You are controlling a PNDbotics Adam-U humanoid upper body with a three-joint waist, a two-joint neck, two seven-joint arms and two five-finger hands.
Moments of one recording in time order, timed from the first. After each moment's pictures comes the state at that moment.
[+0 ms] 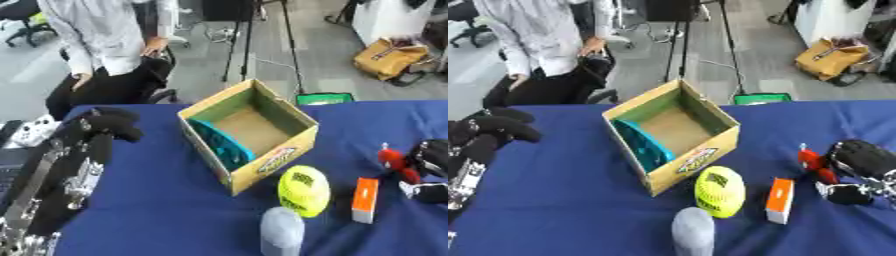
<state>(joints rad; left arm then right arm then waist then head) -0.31 0.15 -0.01 -1.99 -0.04 -0.24 -0.35 -0.56 -0.88 0.40 -1.27 0.83 -0.08 0.12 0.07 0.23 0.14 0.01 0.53</state>
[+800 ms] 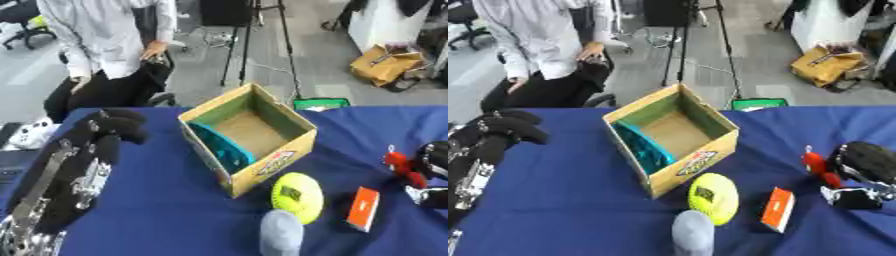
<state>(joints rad) -0.30 0.15 -0.01 -1.99 -0.04 -0.23 -0.36 -0.53 -0.93 0.41 -1.37 0.80 -0.07 0.16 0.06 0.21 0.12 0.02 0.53</state>
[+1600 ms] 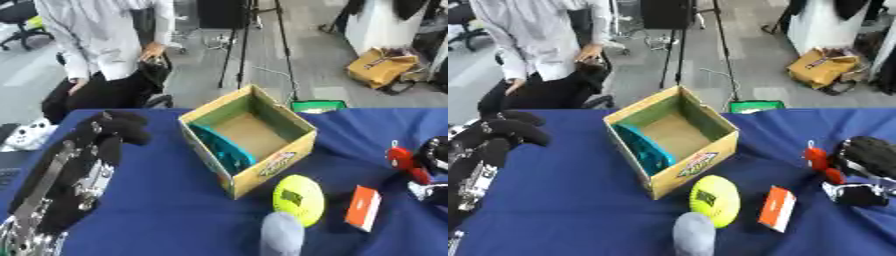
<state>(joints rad) -0.30 0.15 -0.01 -1.99 -0.04 -0.23 -0.37 -0.53 -0.96 0.41 -1.42 0.76 -0.06 0.17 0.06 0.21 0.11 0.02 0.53</state>
